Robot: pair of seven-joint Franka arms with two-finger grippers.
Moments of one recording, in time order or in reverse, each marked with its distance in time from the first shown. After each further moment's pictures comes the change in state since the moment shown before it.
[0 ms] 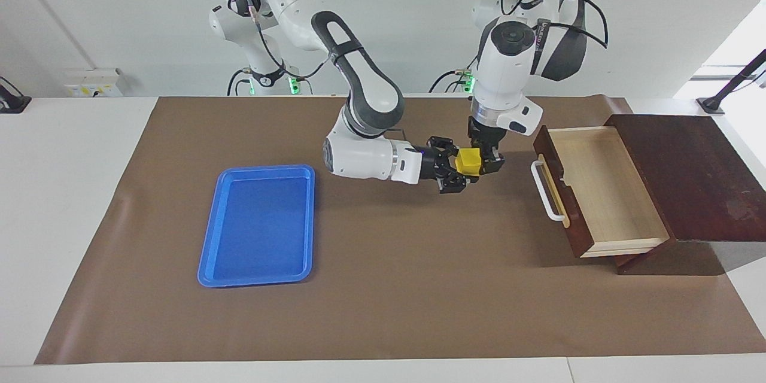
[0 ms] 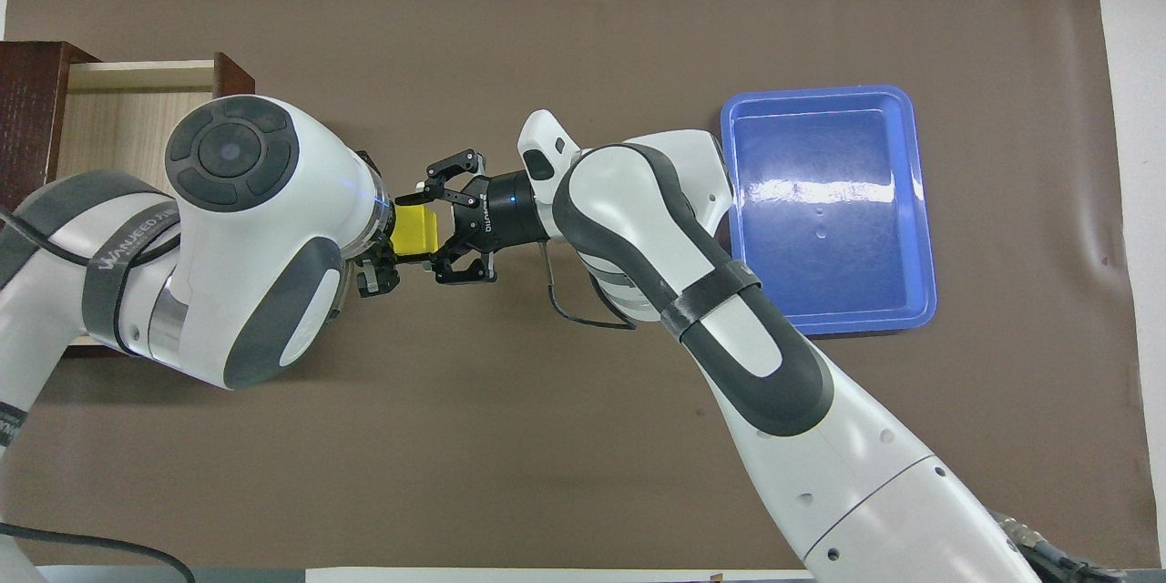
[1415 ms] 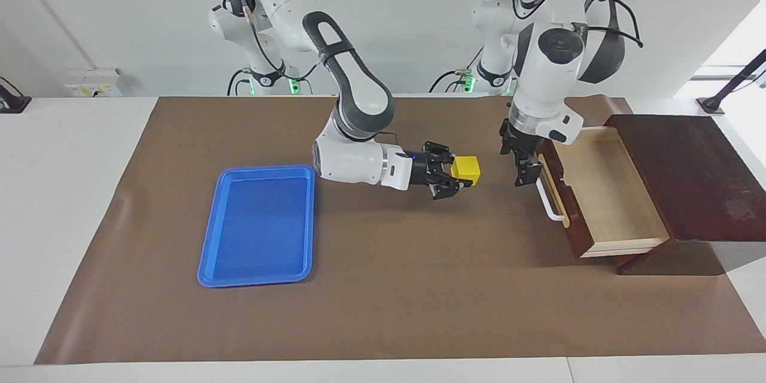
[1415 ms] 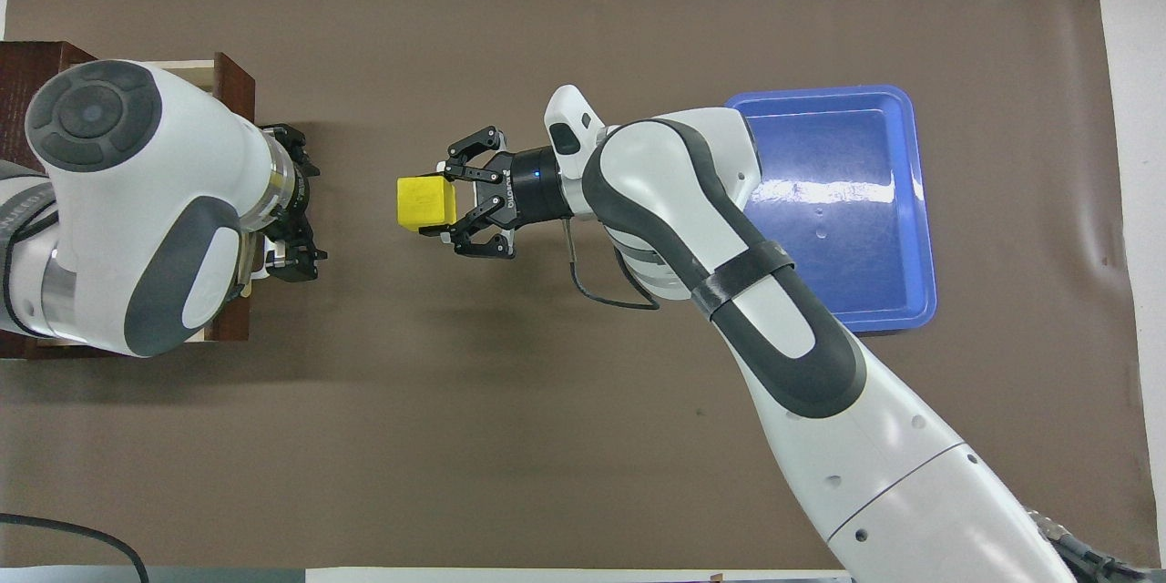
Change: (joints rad) left arm 0.143 -0.007 0.017 -0.021 -0.004 0.026 0.237; right arm -0.058 0.000 -0.011 0.023 -0.047 -0.038 0.037
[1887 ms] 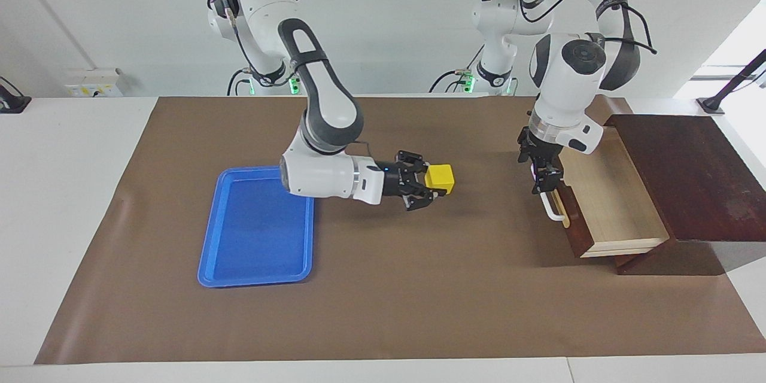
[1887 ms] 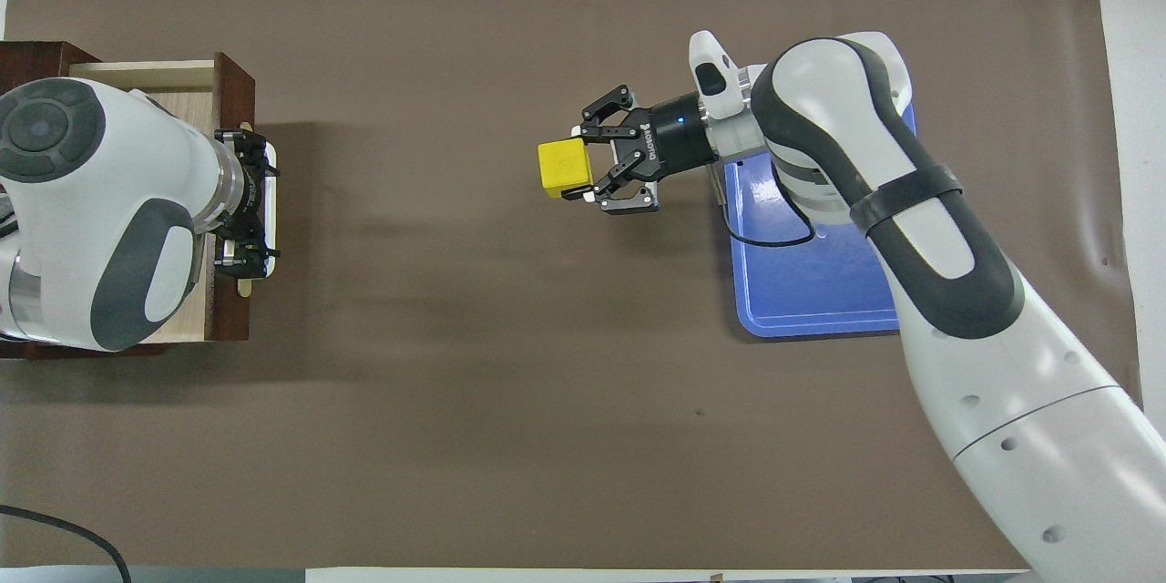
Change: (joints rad) left arm 0.091 0.000 0.003 -0.076 0.026 0.094 0.164; right arm -0.268 0.000 -0.008 0.006 -0.243 -0.278 0.012
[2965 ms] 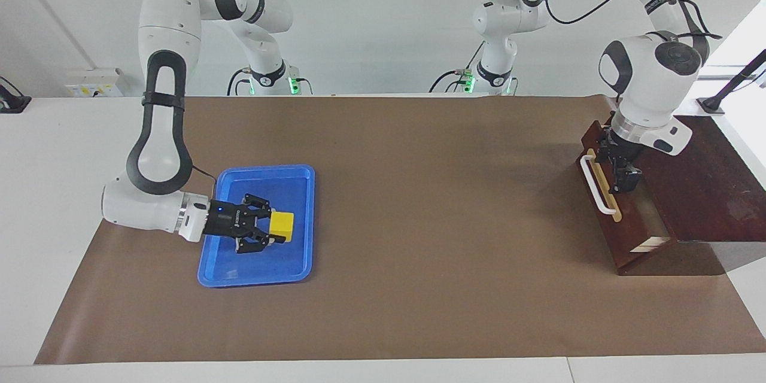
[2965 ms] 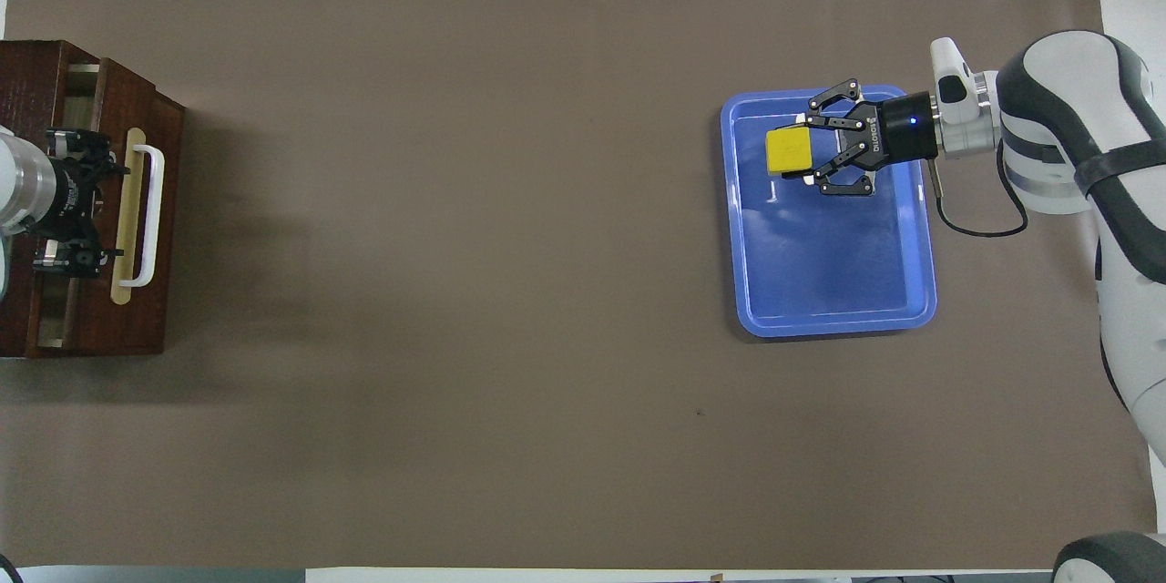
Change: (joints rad) left arm 0.286 -0.013 -0.004 -0.010 0.043 0.049 0.327; right arm -0.344 0.023 -0.009 -0.080 -0.181 -0.061 -0.308
